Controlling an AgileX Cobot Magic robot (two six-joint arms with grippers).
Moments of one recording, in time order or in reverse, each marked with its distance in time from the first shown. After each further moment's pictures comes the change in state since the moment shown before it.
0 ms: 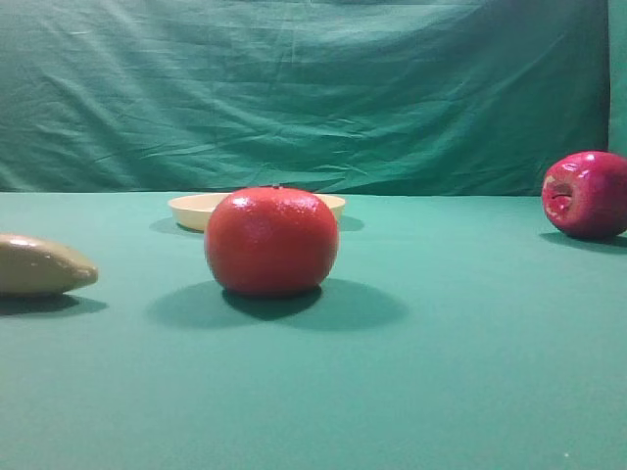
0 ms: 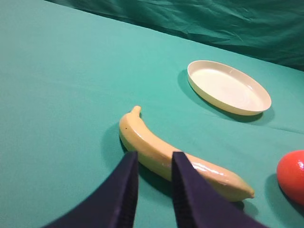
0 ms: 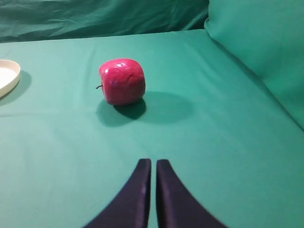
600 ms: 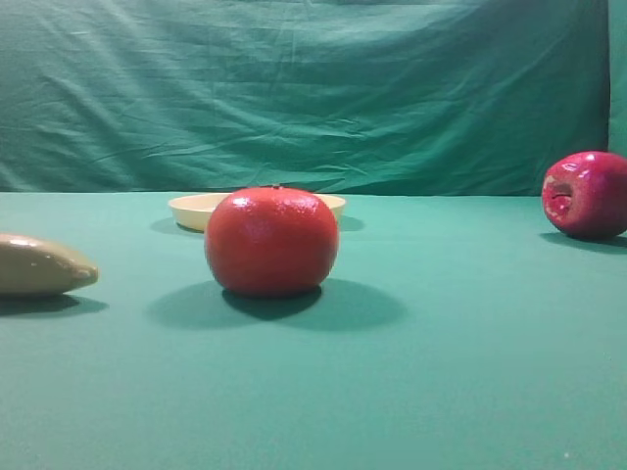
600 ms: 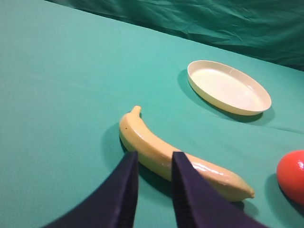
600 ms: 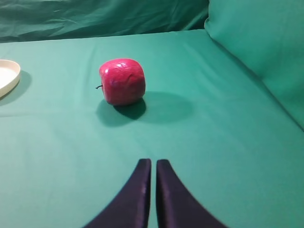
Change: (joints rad) left arm 0.000 0.000 0.000 0.000 0.000 0.000; right arm 0.000 0.000 0.000 0.000 0.000 0.000
